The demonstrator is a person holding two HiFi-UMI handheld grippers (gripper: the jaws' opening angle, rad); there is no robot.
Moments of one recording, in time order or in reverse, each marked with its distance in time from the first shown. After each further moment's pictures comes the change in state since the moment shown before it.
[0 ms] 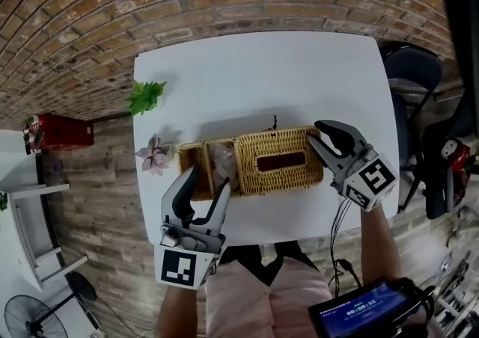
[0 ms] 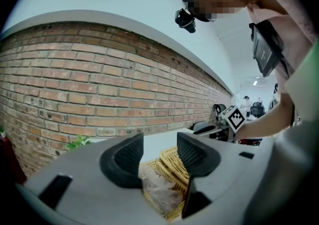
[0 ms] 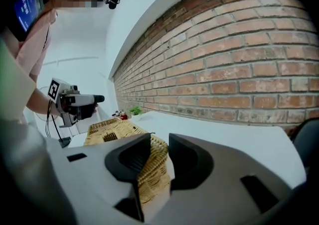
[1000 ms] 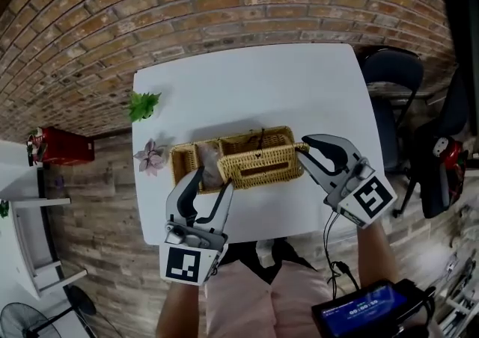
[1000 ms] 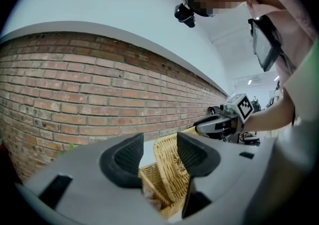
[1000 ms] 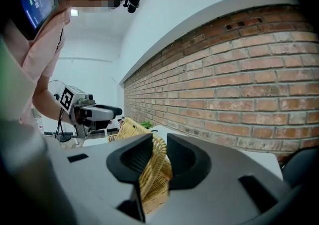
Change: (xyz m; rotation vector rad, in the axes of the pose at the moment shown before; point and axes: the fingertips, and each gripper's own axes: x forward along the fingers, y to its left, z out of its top) left arm -0.009 -0.048 0.024 0.044 -0.060 -0.037; right arm -0.064 0.050 0.057 -0.124 -0.123 0.035
